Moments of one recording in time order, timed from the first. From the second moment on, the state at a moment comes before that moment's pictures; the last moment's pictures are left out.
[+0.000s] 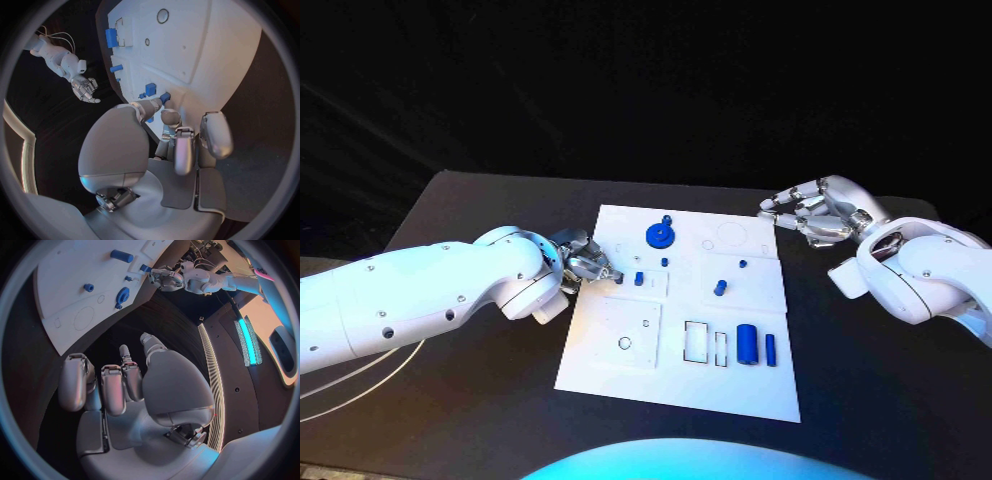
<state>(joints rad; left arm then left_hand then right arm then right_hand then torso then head) 1.17 -0.93 -0.05 1.68 -0.84 -0.30 -0.55 1.27 -0.18 0.77 0.16 0.04 0.87 0.08 0.69 0.39 1.20 0.00 1.11 0.81 1.47 -0.07 1.55 1.31 0.10 1.40 0.04 1.32 1.19 1.28 -0.98 -0.15 1.59 -0.73 -0.45 0.14 1.27 -0.07 0.07 0.17 0.38 0.97 0.14 0.11 0.22 1.43 0.06 1.40 1.31 1.47 -0.02 1.46 1.31 0.05 1.44 0.09 1.26 1.31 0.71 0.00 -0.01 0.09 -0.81</state>
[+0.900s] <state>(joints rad) 1.24 -0.92 -0.05 1.63 -0.86 -0.16 -0.59 1.25 -0.21 0.83 0.10 0.05 0.88 0.08 0.70 0.39 1.24 -0.01 1.14 0.85 1.47 -0.07 1.55 1.31 0.09 1.41 0.04 1.34 1.21 1.28 -0.98 -0.15 1.59 -0.73 -0.45 0.14 1.27 -0.07 0.06 0.17 0.38 0.97 0.14 0.11 0.22 1.43 0.06 1.40 1.31 1.47 -0.02 1.46 1.31 0.05 1.44 0.09 1.26 1.31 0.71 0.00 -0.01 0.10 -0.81</state>
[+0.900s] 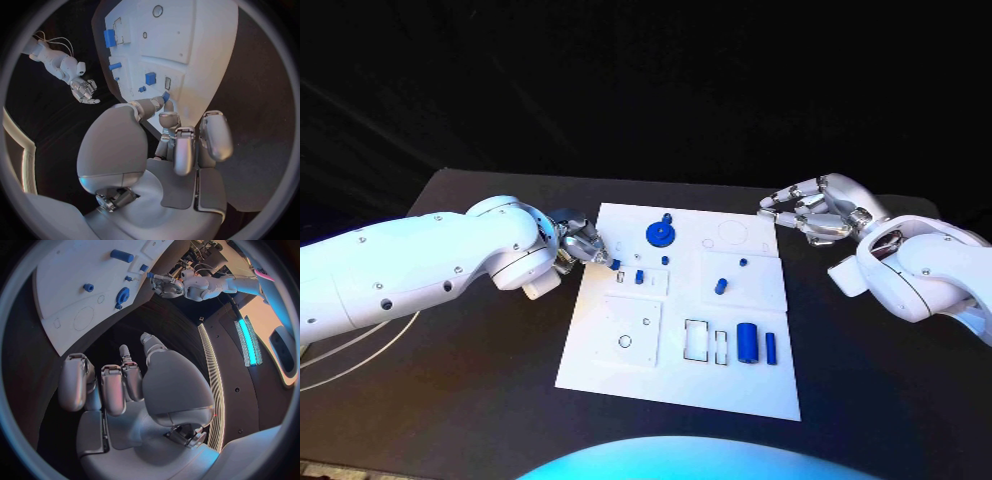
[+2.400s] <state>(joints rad) 1.27 -0.86 -0.05 1.56 -0.83 -0.08 -0.65 1.13 -0.21 0.85 0.00 0.05 0.88 0.05 0.71 0.46 1.22 -0.02 1.09 0.81 1.47 -0.08 1.55 1.31 0.09 1.39 0.02 1.31 1.17 1.28 -0.97 -0.15 1.59 -0.73 -0.45 0.14 1.27 -0.07 0.06 0.17 0.38 0.97 0.14 0.11 0.22 1.43 0.06 1.40 1.31 1.47 -0.02 1.46 1.31 0.05 1.44 0.09 1.26 1.31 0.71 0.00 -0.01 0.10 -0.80</state>
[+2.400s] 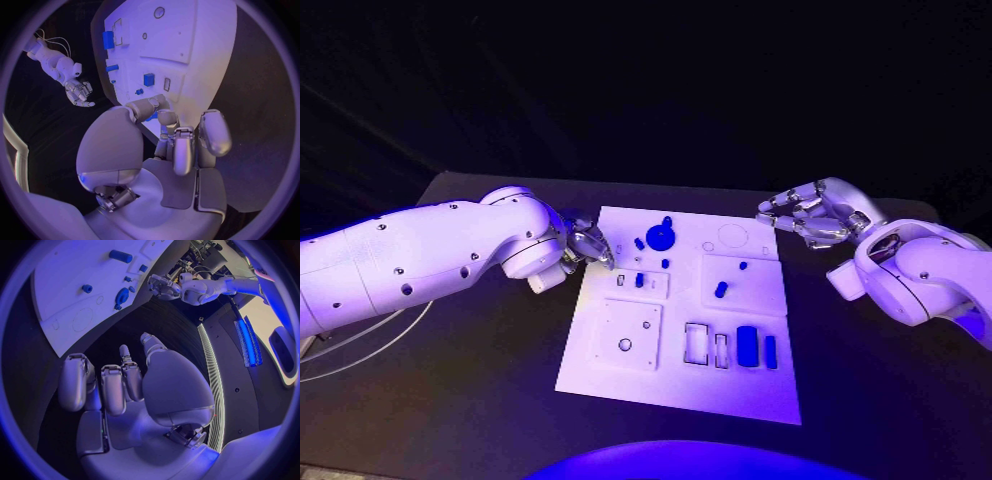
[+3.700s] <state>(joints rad) 1.25 -0.76 -0.06 1.43 -1.45 -0.33 -0.11 1.42 -0.20 0.37 0.05 0.05 0.90 0.10 0.39 0.21 0.86 0.07 0.65 0.34 1.13 0.01 0.92 0.73 0.18 1.08 0.10 0.74 0.57 1.28 -0.97 -0.15 1.59 -0.74 -0.45 0.14 1.27 -0.07 0.06 0.17 0.38 0.97 0.14 0.12 0.22 1.43 0.06 1.40 1.31 1.47 -0.02 1.46 1.31 0.05 1.44 0.09 1.26 1.31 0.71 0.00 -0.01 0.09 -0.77</state>
